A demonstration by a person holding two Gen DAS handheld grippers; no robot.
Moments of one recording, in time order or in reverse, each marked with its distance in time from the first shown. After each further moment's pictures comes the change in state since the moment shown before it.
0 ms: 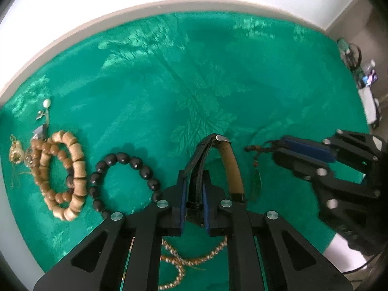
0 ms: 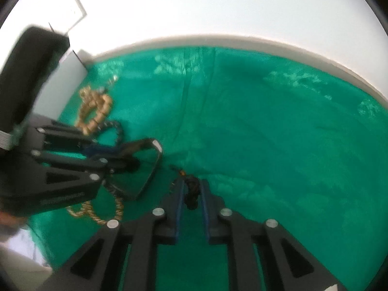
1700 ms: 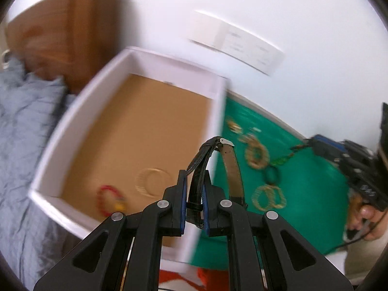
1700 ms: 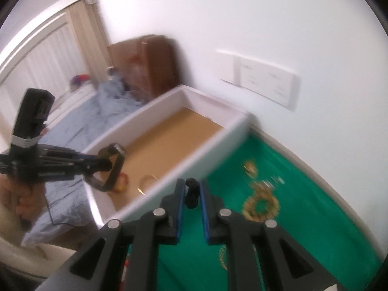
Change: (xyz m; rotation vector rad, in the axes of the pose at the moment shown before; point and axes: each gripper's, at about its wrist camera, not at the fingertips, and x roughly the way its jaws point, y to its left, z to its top) left arm -0.314 0.216 -0.285 -0.758 -0.415 0.228; right arm -0.133 0.311 0.085 -0.597 -0.112 0.395
